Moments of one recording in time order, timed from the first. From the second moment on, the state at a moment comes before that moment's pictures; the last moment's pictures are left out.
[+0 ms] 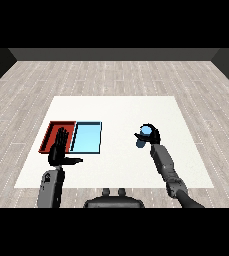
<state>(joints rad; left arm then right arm) 0.01 0.07 0.10 -1.64 0.15 -0.15 -0.28 -0.63 -0.13 -0.22 -0.53 -0.16 0.00 -0.50</state>
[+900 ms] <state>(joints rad) -0.03 0.03 0.01 -1.60 0.12 -0.14 -0.24 -0.62 -0.07 -0.07 -0.93 -0.10 -0.06 -0.33</state>
